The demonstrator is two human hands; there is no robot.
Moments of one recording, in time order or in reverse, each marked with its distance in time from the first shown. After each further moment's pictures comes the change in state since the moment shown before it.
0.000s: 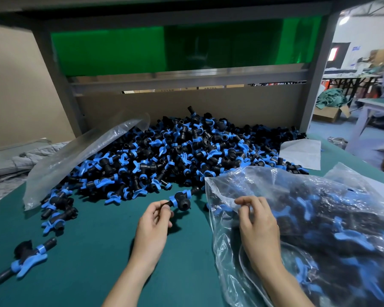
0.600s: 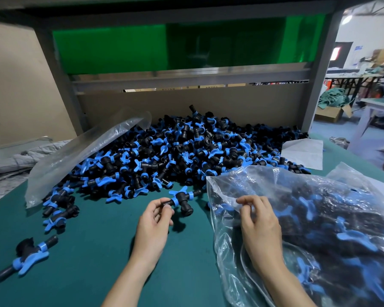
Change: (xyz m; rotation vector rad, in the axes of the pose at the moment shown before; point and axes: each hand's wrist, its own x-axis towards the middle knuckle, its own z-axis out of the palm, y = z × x) left_hand 0.004 -0.004 -0.001 -0.040 -0.011 0.011; right_hand 0.001 0.001 0.000 -0.009 -0.002 -0.004
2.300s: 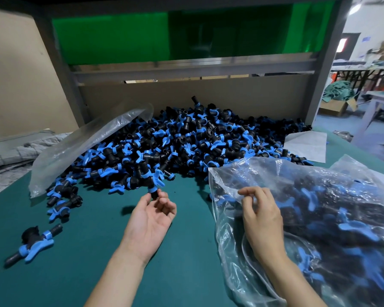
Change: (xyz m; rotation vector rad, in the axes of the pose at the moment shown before) left_hand 0.002 0.024 -0.012 -1.159 -0.097 -0.559; right_hand -0.002 0.000 0.000 0.012 0.011 -0.019
